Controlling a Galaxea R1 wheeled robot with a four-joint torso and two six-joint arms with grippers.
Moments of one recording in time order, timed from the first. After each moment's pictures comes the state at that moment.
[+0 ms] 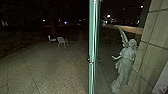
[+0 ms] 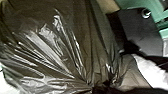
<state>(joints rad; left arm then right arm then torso) 1.49 3.02 -2.76 -0.11 -0.02 0.24 -1.55 3.05 -2.73 -0.08 0.02 0.30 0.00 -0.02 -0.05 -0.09</state>
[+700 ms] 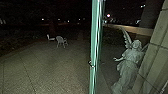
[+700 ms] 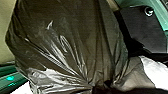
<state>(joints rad) 1.49 3.00 -2.76 -0.10 -0.02 0.24 -1.56 3.08 -2.72 -0.08 0.03 0.30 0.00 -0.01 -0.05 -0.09</state>
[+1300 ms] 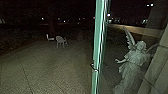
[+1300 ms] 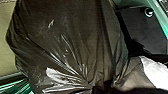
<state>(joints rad) 1.49 3.00 -2.76 -0.10 -0.02 0.24 -1.55 3.08 -2.72 -0.08 0.03 0.30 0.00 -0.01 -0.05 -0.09</state>
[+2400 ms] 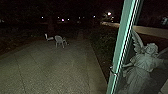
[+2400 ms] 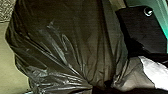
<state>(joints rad) 1.49 3.00 -2.76 -0.10 -0.02 0.24 -1.56 3.08 -2.72 -0.08 0.03 0.30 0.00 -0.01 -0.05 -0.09</state>
